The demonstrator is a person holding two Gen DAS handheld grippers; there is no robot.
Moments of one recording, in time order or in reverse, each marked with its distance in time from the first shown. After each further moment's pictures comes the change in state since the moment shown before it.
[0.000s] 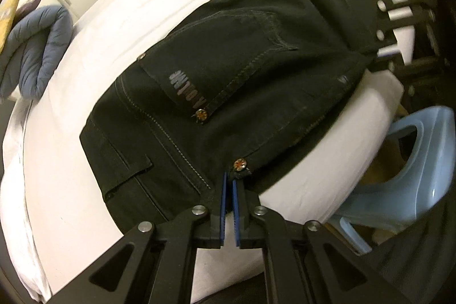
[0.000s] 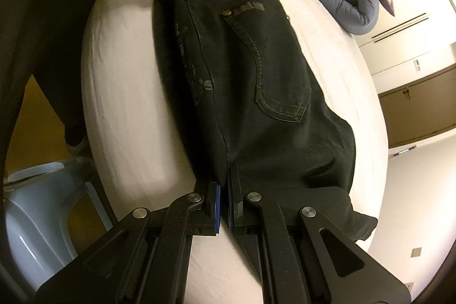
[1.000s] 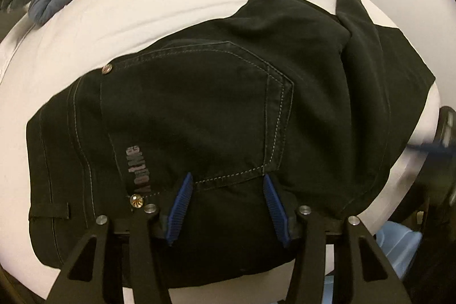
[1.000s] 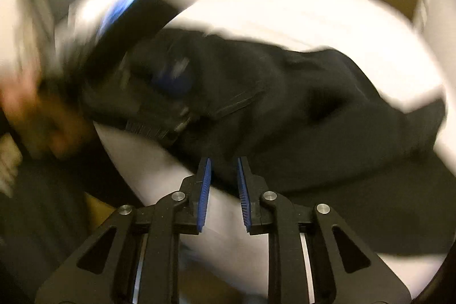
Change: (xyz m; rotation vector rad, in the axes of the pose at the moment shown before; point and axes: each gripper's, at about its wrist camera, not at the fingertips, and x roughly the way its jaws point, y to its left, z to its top) left arm 0.043 -0.002 0.086 -0.428 0.002 -0.124; right arm -0.015 -0.130 -0.098 0.950 -0.253 0.427
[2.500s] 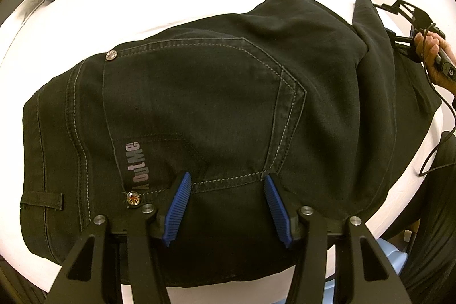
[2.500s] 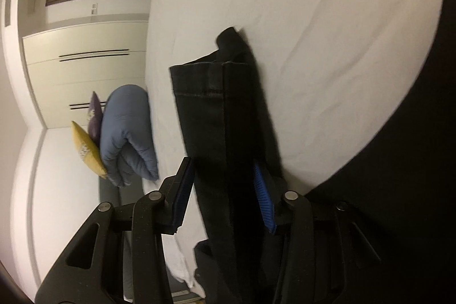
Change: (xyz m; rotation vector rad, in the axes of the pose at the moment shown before) left arm 0.007 0.015 0.010 -0.097 0.033 -0.012; right arm 0.042 -0.419 0.037 1.284 -0.294 0.327
